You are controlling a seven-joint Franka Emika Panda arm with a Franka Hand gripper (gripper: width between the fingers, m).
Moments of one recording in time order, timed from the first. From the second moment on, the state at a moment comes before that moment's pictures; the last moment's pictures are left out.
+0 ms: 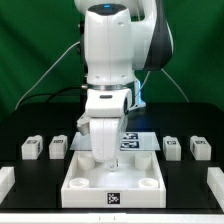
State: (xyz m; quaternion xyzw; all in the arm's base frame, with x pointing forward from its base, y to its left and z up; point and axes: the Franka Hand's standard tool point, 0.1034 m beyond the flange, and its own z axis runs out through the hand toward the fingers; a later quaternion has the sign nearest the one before) arm 0.443 -0.019 0.006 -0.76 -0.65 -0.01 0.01
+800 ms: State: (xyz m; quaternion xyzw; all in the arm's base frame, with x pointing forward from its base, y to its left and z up) arm 0.443 -0.020 0.005 -0.76 -0.65 -0.01 0.01
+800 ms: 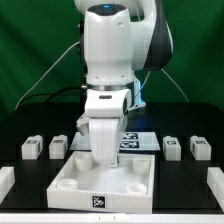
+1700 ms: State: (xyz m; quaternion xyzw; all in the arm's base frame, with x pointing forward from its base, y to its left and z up) arm 0.491 0.069 0.005 -0.75 -0.66 -0.02 0.03
